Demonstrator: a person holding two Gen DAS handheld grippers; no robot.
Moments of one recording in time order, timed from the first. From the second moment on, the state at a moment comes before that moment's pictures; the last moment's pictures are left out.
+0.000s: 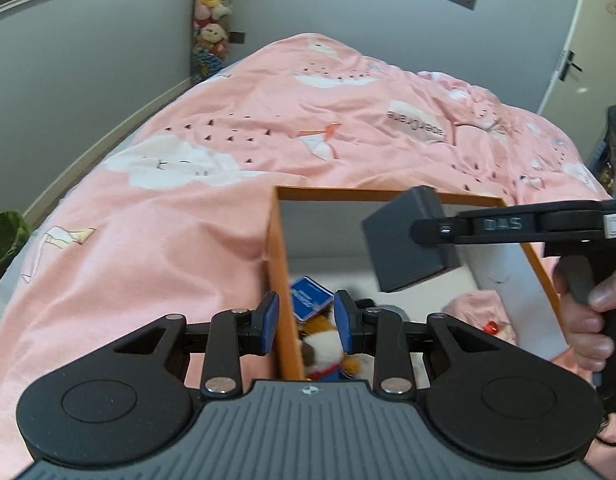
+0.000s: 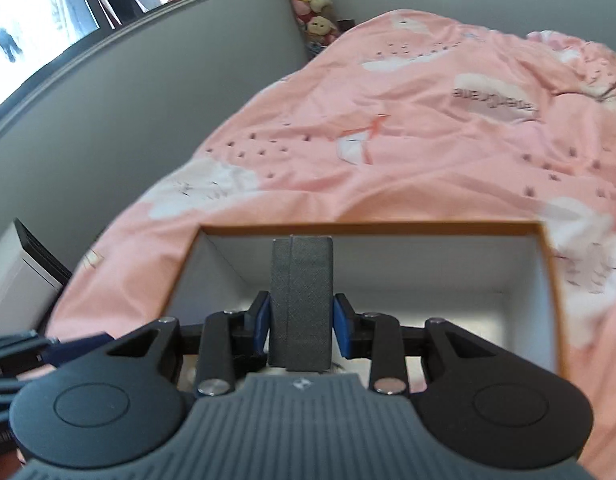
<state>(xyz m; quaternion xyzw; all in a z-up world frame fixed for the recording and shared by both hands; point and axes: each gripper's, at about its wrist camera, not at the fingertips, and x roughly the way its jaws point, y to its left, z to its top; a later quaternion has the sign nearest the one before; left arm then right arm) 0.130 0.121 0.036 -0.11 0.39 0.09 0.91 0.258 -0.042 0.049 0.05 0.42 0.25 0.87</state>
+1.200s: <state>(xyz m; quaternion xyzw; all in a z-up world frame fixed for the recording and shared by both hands) 0.142 0.146 0.004 -0.15 0.42 0.06 0.89 0.297 0.006 -0.011 0.17 0.52 0.30 0.78</state>
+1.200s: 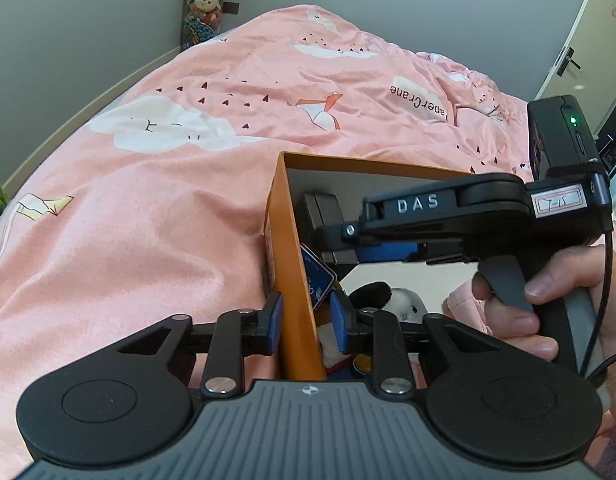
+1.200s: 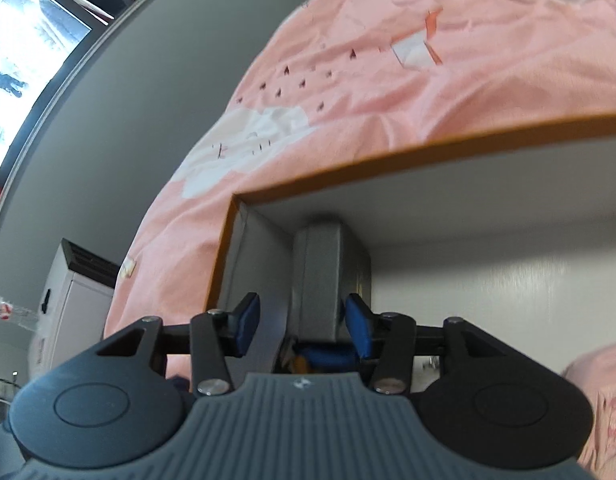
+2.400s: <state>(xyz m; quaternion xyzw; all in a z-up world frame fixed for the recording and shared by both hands) 0.150 0.125 0.014 -0.09 0.44 0.07 0.89 0.277 -0.064 -0.026 0.13 0.57 0.29 0.76</state>
